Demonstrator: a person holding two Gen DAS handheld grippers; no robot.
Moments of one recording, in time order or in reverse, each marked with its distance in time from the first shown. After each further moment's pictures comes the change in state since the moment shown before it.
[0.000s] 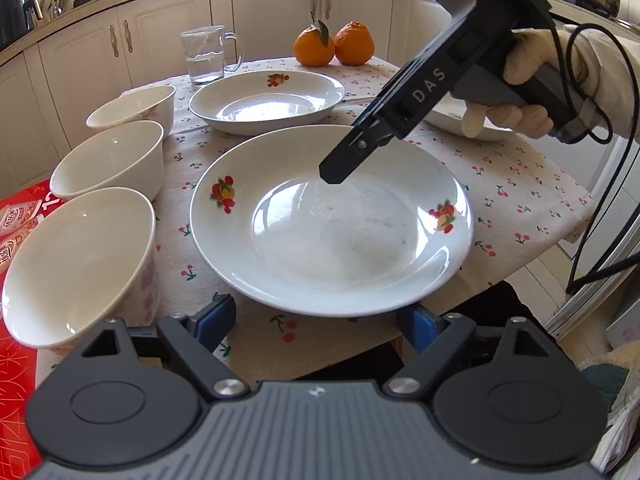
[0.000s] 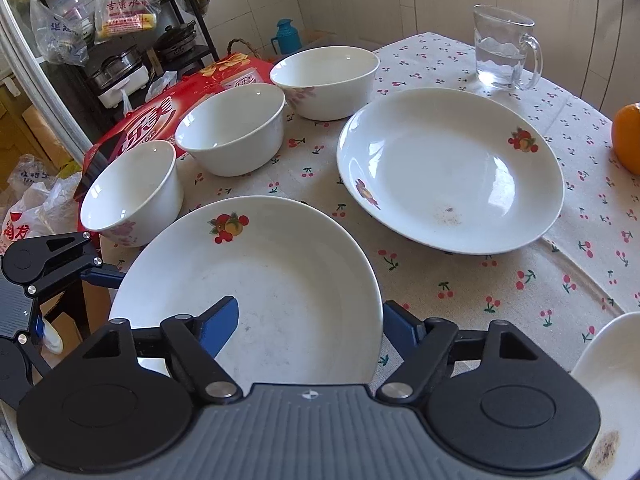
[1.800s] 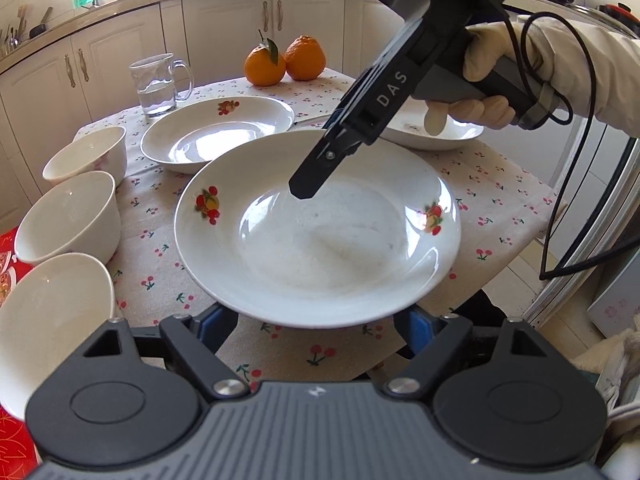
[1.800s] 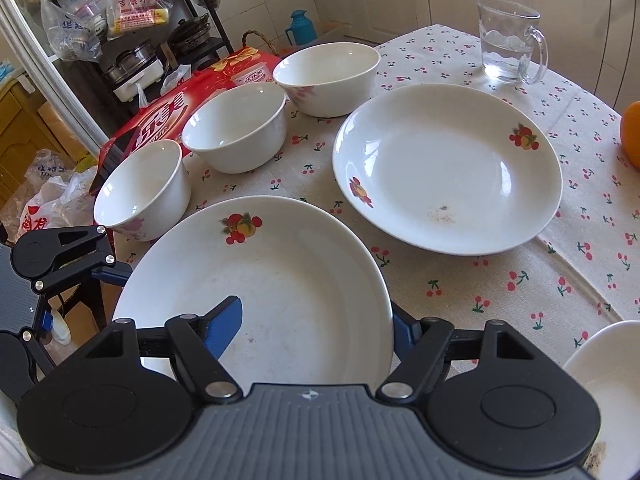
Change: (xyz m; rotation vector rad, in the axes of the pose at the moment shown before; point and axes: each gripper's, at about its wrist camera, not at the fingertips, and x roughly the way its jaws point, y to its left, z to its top) left arm -0.002 -0.014 0.023 0.110 -0.024 -0.095; right arm -0.013 -0.016 0.005 0.000 0.026 0.049
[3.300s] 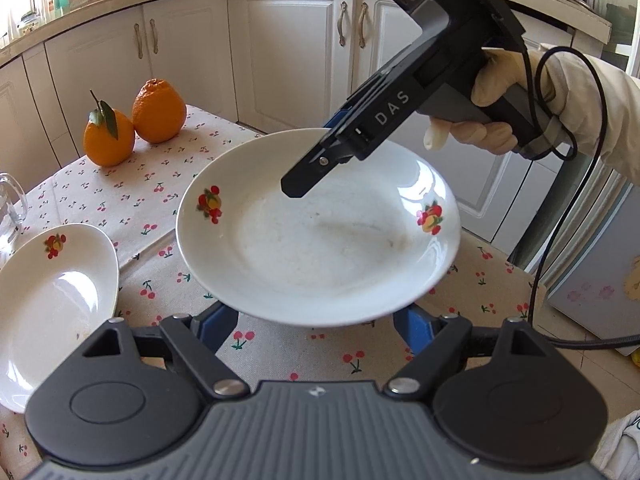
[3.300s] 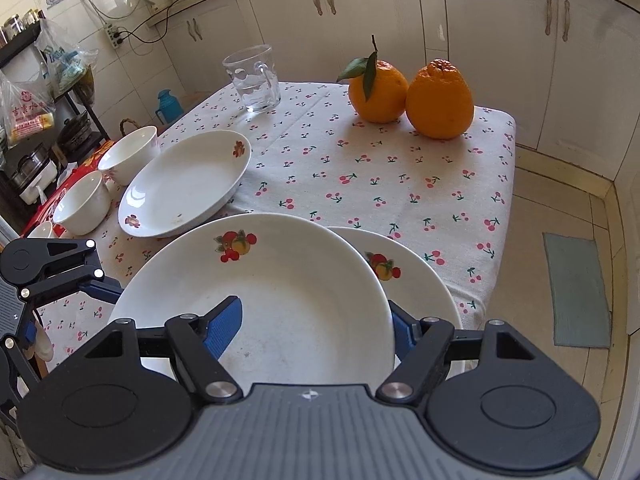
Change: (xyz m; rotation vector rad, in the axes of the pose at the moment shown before) left arm 0.121 -0.071 0.133 0.218 0.019 -0.226; right arm -0.120 -0.144 -0.097 0.276 -0.199 -0.246
